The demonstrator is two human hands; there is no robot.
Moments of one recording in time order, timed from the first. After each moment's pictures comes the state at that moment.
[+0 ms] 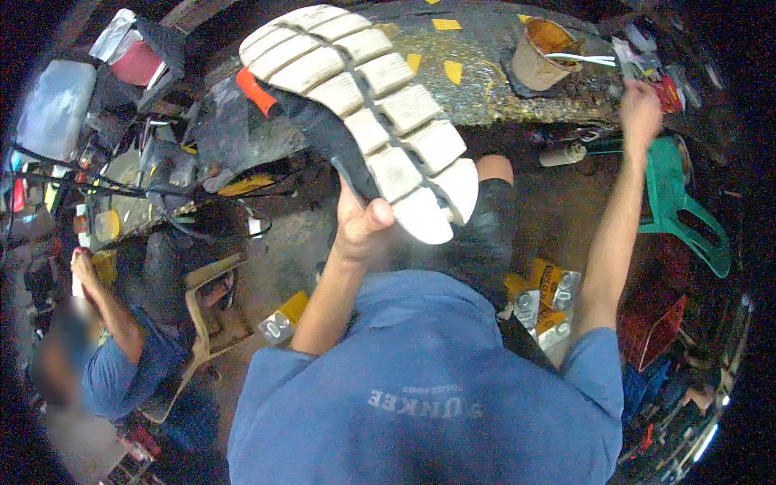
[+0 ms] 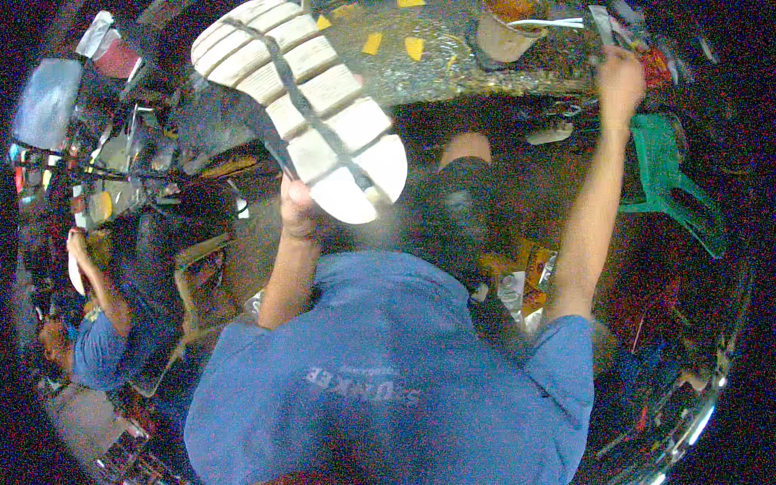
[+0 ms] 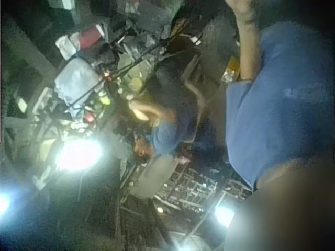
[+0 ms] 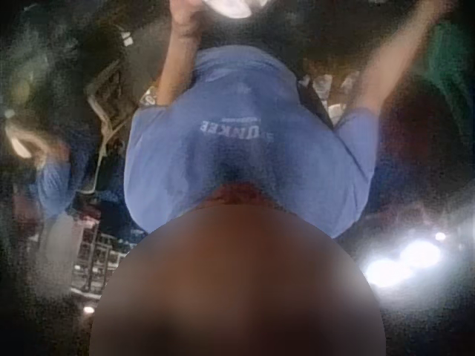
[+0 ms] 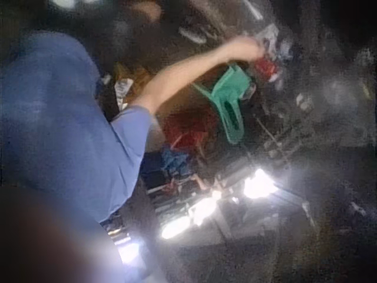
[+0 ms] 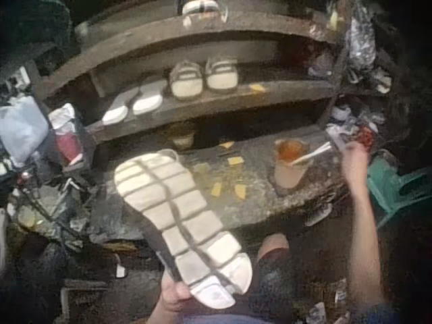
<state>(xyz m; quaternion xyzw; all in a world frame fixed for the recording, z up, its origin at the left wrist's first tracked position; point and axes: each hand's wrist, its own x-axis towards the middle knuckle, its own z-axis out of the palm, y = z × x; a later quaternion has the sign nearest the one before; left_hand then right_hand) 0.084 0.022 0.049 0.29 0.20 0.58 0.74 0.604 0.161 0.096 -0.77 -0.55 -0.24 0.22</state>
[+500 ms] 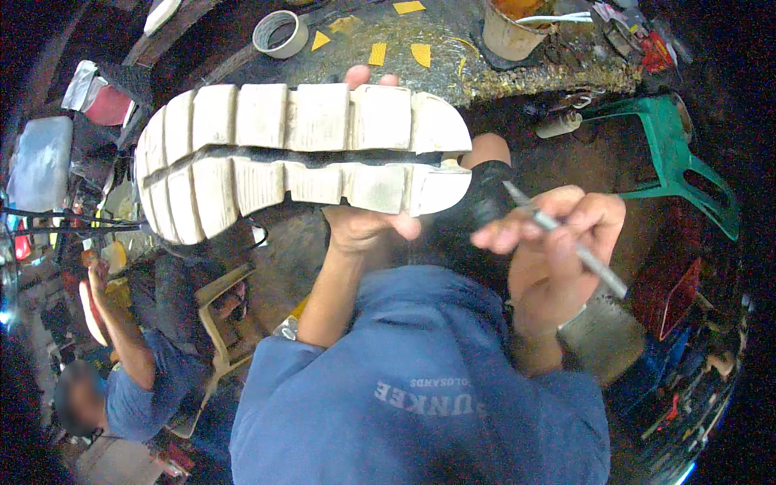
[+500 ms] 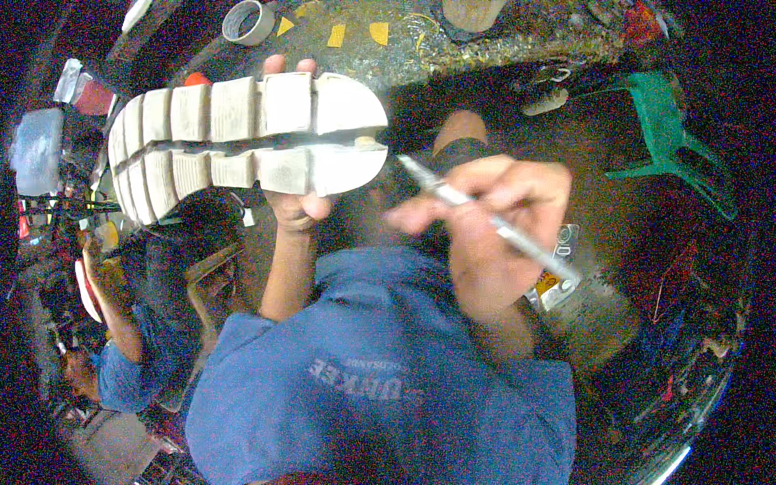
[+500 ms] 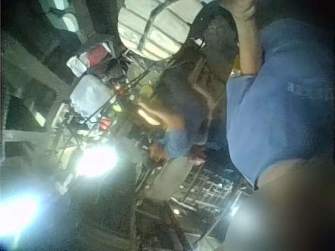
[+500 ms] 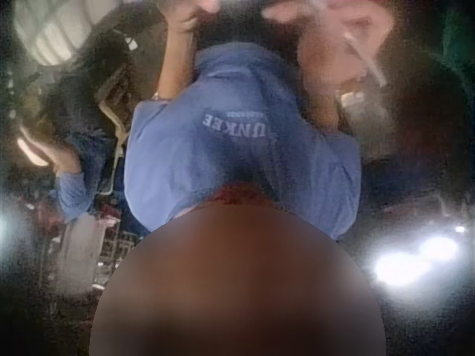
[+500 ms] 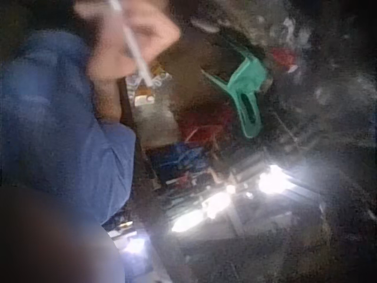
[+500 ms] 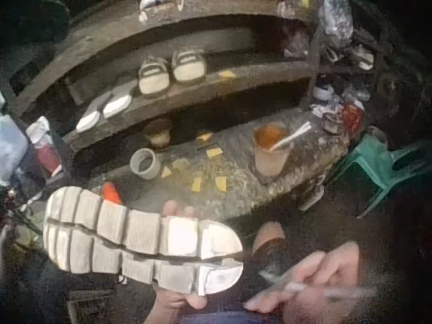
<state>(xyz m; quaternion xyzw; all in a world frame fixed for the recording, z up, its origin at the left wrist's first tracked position) 0.128 0.062 0.084 0.50 0.17 0.64 0.56 0.280 -0.040 0.151 -0.35 -0.43 0.37 0.75</state>
